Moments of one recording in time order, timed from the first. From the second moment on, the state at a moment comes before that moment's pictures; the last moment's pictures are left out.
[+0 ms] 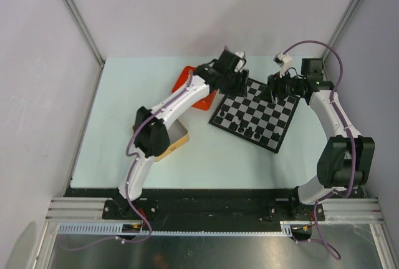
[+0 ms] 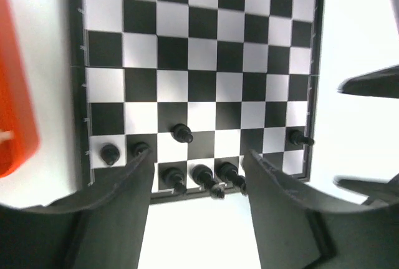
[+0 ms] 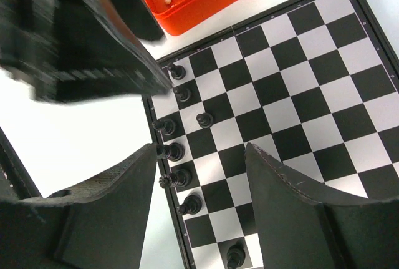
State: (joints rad) left arm -0.76 2.30 2.28 -0.79 0.08 -0.45; right arm -0.02 1.55 1.31 -0.50 -0.81 -0.29
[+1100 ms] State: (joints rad) left arm -0.47 0.94 0.91 -0.47 -0.16 -0.45; right arm 0.19 1.86 1.62 -0.83 -0.64 -0.54
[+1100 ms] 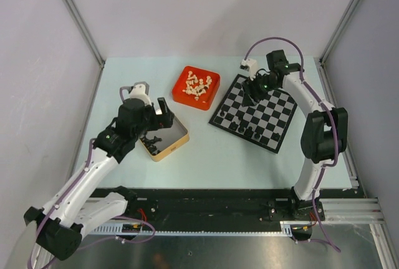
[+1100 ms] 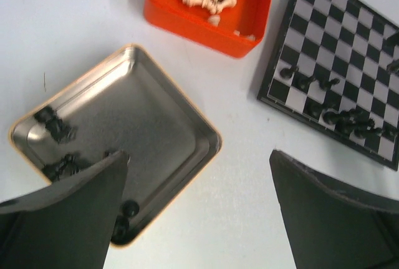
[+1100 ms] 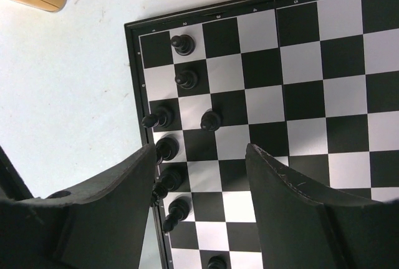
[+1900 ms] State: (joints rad) left arm -0.46 0.88 0.77 -0.43 -0.16 -0.48; right arm 0.31 2.01 1.66 -0.85 -0.41 -0.53
